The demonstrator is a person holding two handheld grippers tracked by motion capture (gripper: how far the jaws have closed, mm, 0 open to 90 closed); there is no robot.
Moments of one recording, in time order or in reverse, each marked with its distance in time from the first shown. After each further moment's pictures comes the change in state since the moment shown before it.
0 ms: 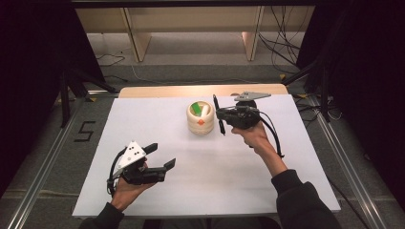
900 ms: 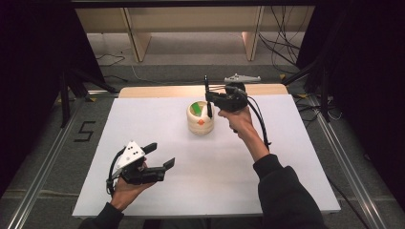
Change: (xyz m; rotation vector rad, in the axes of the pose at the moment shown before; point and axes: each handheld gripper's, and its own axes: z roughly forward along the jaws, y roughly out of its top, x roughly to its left) left arm 0.001 0.000 -0.001 -0.008 0.002 -0.003; right arm 0.003 0.045 0.031 -0.079 -0.027 0.094
